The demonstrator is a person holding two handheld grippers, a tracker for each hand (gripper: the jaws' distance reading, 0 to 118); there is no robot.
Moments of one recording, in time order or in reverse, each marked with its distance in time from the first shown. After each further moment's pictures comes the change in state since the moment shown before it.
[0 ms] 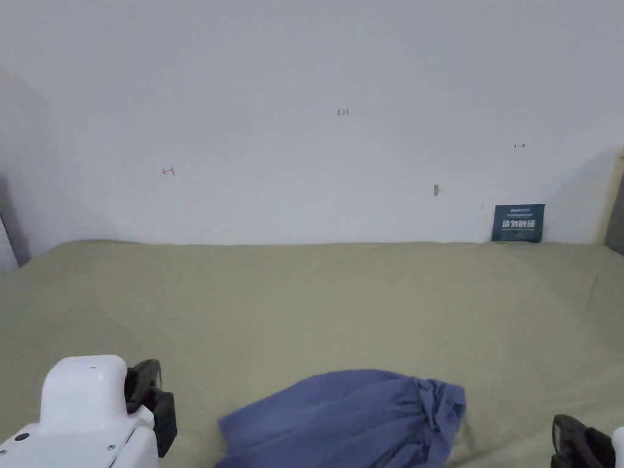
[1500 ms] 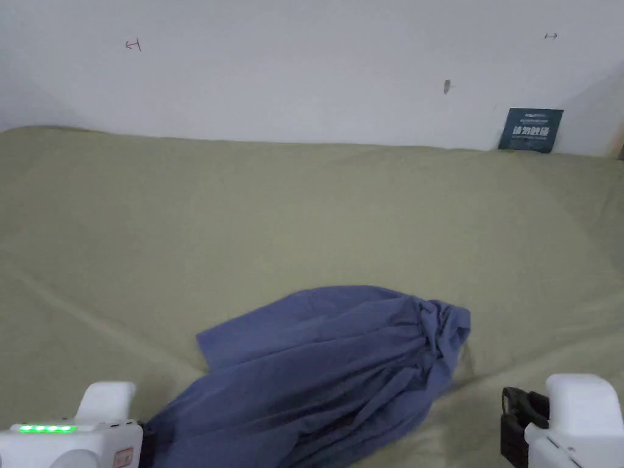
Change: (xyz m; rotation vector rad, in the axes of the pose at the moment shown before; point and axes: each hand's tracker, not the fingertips) left arm -0.053 -0.185 -0.195 -0.797 -0.092 -0.022; right arm -0.010 -0.057 -0.117 -0.350 0.070 0.089
